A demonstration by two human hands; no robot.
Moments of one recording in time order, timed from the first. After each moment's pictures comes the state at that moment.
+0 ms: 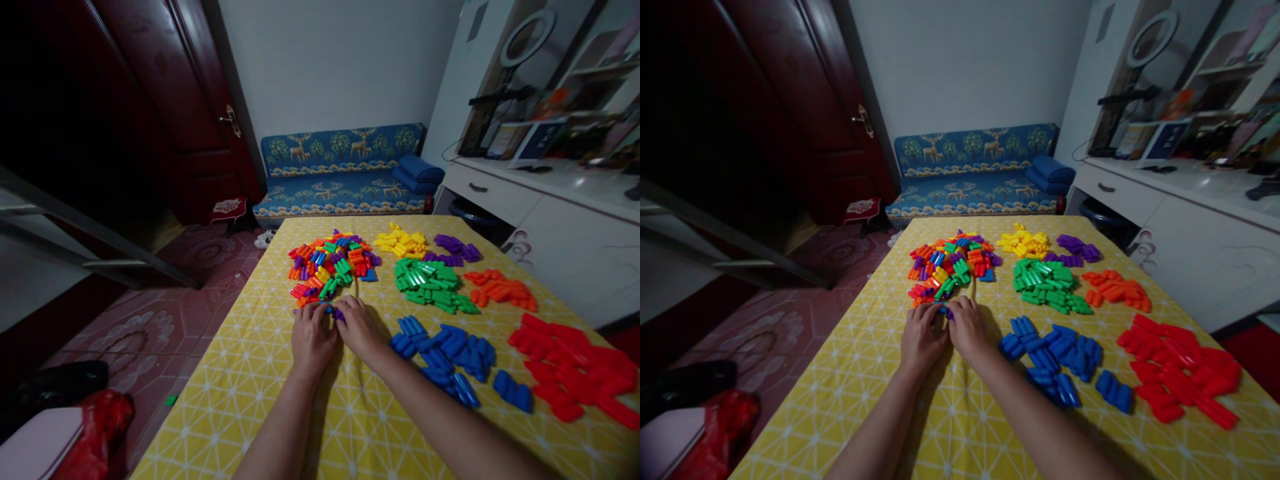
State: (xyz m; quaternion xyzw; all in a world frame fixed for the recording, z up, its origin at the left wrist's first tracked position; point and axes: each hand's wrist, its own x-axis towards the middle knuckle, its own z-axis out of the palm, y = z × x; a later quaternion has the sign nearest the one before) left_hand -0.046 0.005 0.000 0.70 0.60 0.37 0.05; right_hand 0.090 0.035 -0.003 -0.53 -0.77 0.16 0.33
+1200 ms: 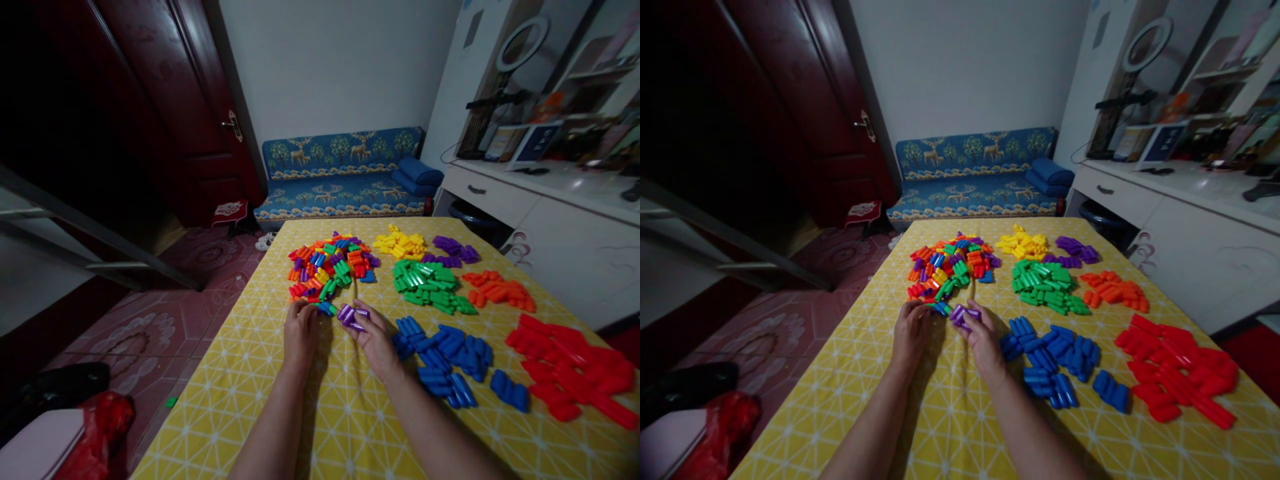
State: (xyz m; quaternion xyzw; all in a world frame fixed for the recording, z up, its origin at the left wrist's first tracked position) left_hand -0.066 0.017 -0.009 0.66 0.59 0.47 0.08; right_hand 0.102 0.007 -0.002 -0.34 -0.26 0.65 0.63
